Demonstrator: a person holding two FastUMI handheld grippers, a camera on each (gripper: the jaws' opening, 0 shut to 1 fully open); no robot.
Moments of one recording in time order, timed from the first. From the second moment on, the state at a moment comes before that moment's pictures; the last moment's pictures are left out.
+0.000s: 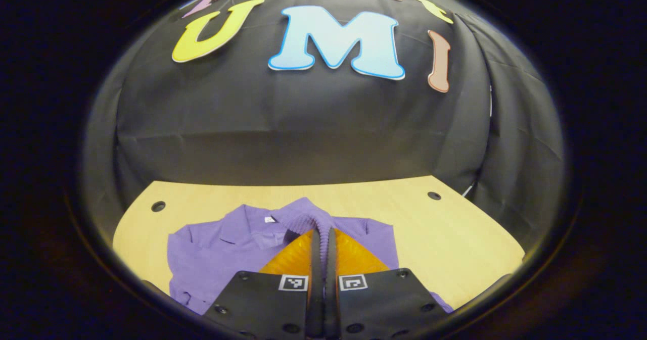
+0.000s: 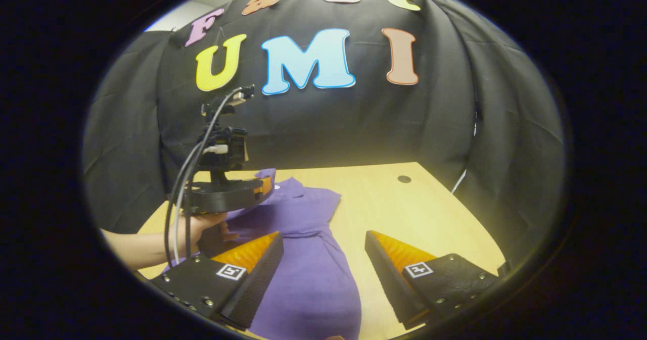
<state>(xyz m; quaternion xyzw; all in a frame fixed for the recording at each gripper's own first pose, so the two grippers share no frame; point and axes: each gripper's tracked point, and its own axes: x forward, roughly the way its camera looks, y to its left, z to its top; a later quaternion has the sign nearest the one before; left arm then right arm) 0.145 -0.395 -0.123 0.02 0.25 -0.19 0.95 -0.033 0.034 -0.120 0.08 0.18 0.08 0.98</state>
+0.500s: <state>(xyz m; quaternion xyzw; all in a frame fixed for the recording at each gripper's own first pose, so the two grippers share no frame) 0.127 -0.421 -0.143 -0.03 0.28 -0.20 0.94 -0.033 -0.002 -0.137 0.07 0.17 0.11 0.98</state>
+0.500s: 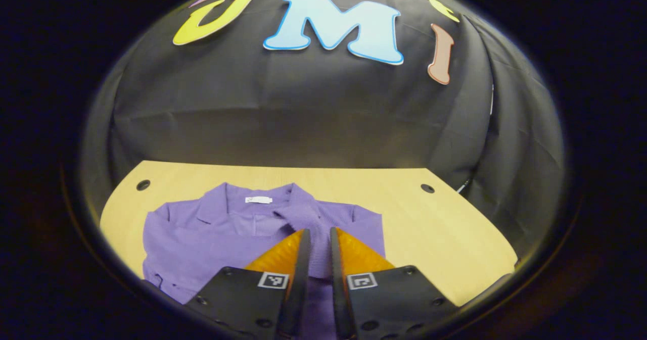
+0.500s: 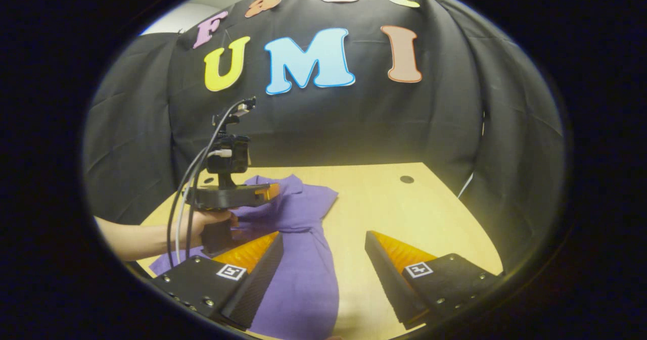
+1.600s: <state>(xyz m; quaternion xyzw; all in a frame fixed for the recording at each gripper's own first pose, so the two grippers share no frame) -0.031 -0.232 -0.117 -0.03 0.31 -0.16 0.94 -0.106 0.015 -0.228 0.06 0.27 0.04 0.96</state>
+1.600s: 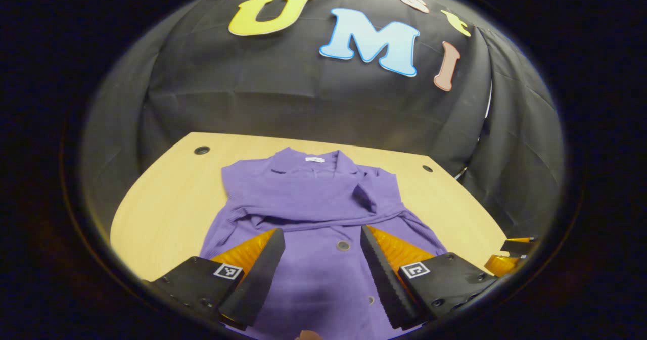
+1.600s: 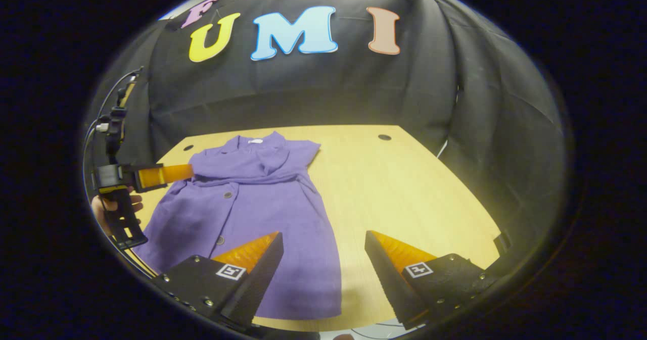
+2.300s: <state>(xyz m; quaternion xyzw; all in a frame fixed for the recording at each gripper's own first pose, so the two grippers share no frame) -0.170 -0.084 -0.151 0.00 0.36 -0.11 0.93 -0.152 0.029 -0.289 0.10 0.33 0.02 0.94</state>
